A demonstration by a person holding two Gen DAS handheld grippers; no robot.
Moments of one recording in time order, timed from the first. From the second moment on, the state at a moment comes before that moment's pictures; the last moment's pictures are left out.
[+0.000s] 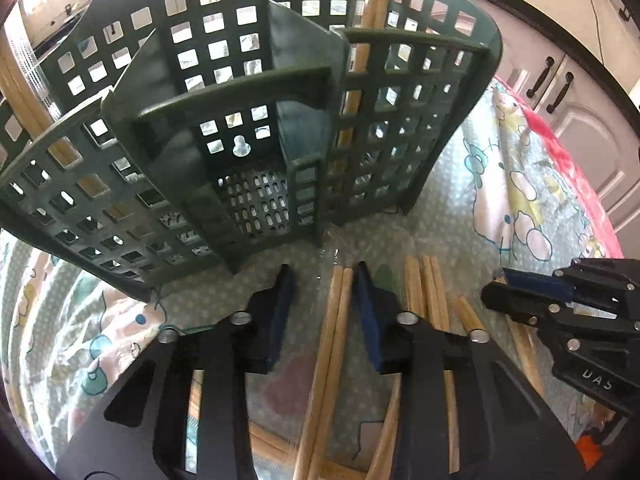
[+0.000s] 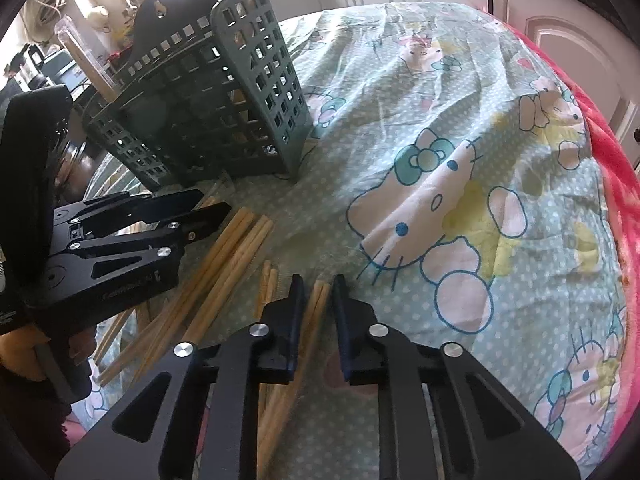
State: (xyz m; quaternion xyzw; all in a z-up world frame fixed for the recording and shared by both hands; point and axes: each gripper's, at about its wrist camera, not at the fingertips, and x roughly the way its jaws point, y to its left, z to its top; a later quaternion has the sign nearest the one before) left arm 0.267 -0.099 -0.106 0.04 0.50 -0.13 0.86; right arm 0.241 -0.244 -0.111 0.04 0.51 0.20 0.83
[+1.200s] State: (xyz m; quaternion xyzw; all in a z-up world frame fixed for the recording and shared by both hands) left arm 0.206 -0.018 0.088 -0.08 0.30 -0.17 0.93; right arm 0.177 -0.217 0.079 0.03 0.29 0.26 0.92
